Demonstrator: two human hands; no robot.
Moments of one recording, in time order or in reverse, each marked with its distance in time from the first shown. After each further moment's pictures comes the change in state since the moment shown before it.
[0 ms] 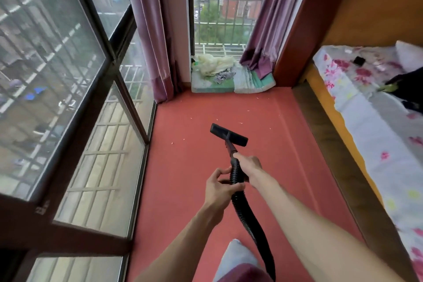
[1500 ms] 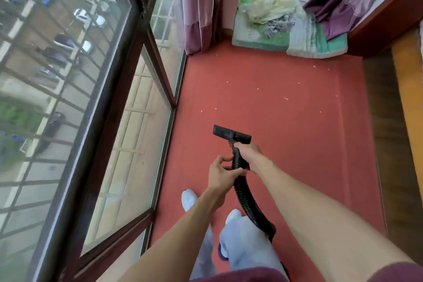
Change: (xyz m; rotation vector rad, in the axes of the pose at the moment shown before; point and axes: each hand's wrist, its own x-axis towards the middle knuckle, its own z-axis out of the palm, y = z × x) left_hand 0.253 0.069 -0.176 -0.039 0.176 -0.353; right_hand 0.190 -0.135 0.251 -0.284 -0.156 0.264
